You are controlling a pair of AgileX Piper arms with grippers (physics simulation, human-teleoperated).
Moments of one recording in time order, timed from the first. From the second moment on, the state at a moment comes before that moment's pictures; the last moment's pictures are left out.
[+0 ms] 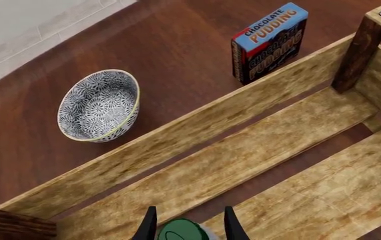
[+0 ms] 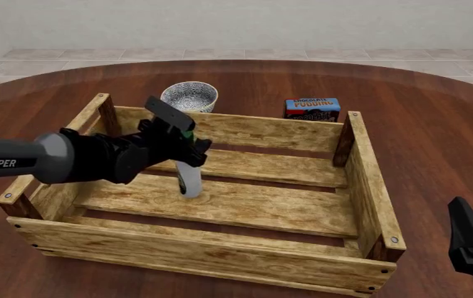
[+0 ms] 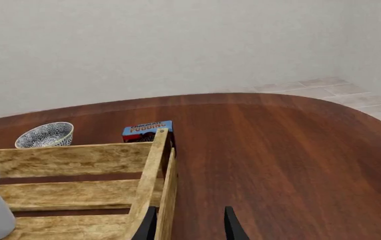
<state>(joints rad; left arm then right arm) -0.44 1.76 -0.95 -0.24 0.22 -0.10 0.15 0.00 -0.10 0.09</state>
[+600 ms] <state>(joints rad) -0.43 1.74 -0.96 -0.22 0.24 -0.10 0.15 -0.01 -0.09 0.09</state>
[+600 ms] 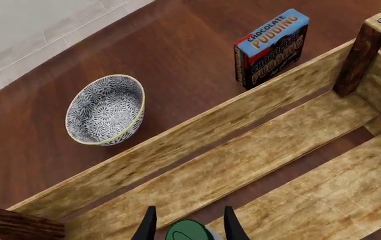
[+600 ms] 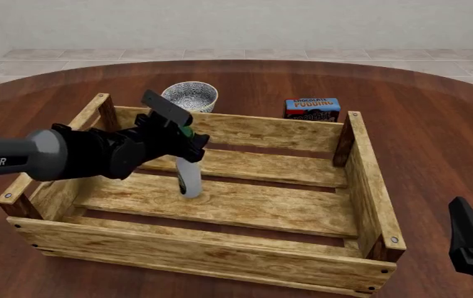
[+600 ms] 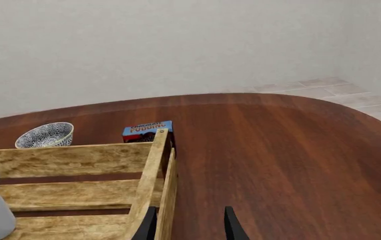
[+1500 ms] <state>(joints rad) -0.42 1.69 -0.99 -0.17 0.28 -0.10 0.15 -0.01 -0.10 0.09</state>
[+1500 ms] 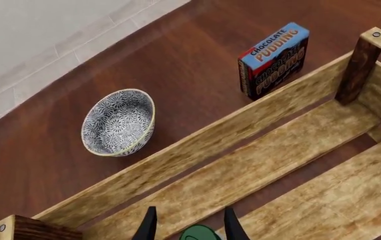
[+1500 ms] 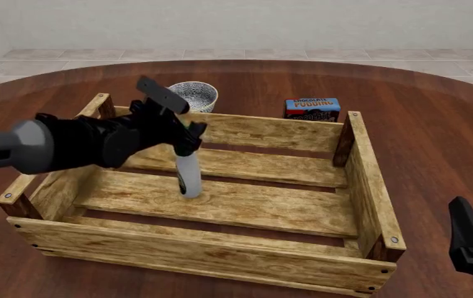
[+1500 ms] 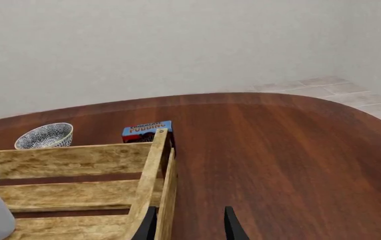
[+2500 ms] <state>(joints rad) -0.43 1.54 -1.02 -0.08 0.31 -0.10 0.16 0.00 -0.10 0.09</state>
